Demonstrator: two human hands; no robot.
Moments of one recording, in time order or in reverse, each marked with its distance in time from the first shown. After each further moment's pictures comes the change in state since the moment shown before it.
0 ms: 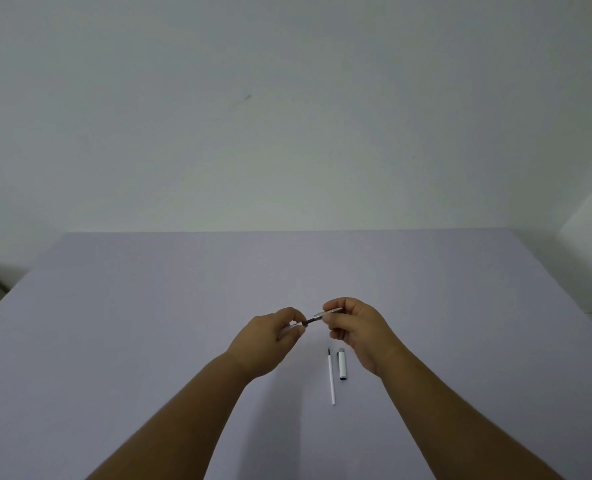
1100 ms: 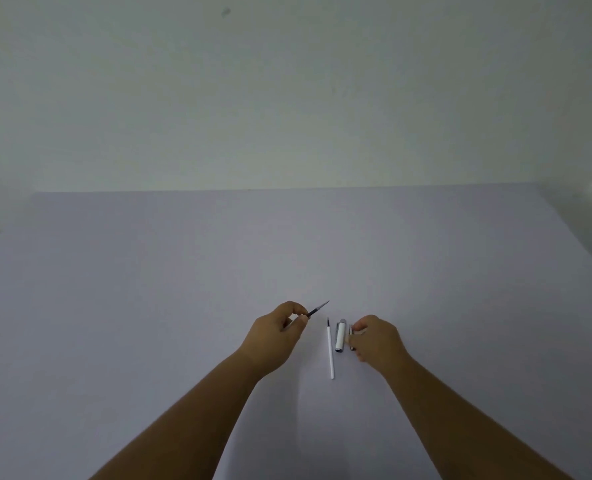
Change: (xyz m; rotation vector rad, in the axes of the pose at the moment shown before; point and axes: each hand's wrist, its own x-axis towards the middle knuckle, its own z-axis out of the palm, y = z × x) left_hand 0.018 -0.027 0.061 -0.313 -0.086 -0.291; right_hand 0.051 0.118 -0.050 -0.684 0.251 0.311
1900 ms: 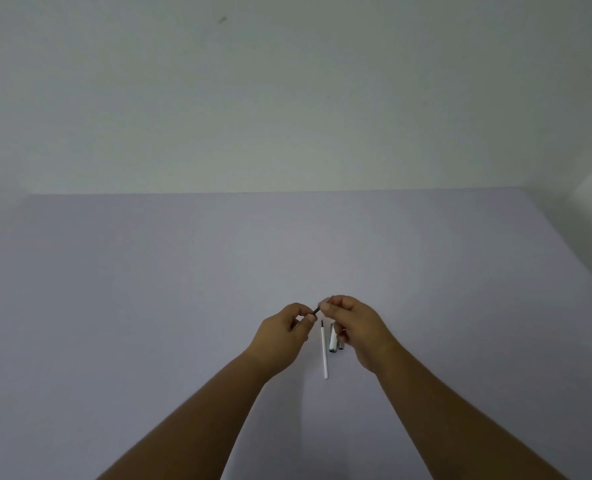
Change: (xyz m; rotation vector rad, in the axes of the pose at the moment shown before) left_hand -0.004 0.015 0.014 -0.034 0.015 0.015; right_hand -0.041 -0.047 -0.018 0.583 -0.261 -0.143
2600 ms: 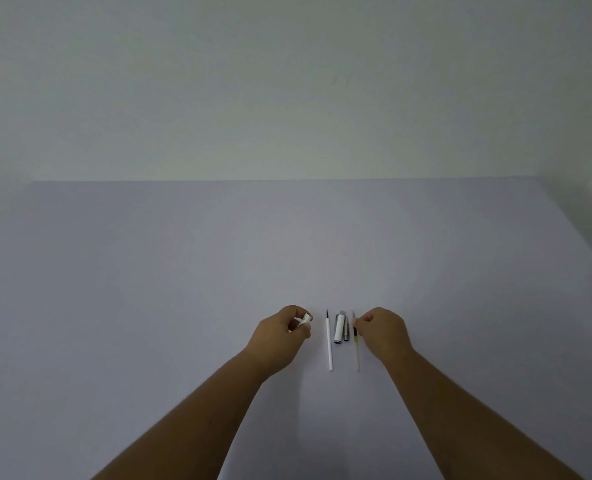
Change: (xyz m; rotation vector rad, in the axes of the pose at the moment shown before) left_hand 0.002 -0.027 0.001 -0.034 -0.037 -0.104; right_hand 0.027 0.038 -0.026 -0.842 0.301 0.091
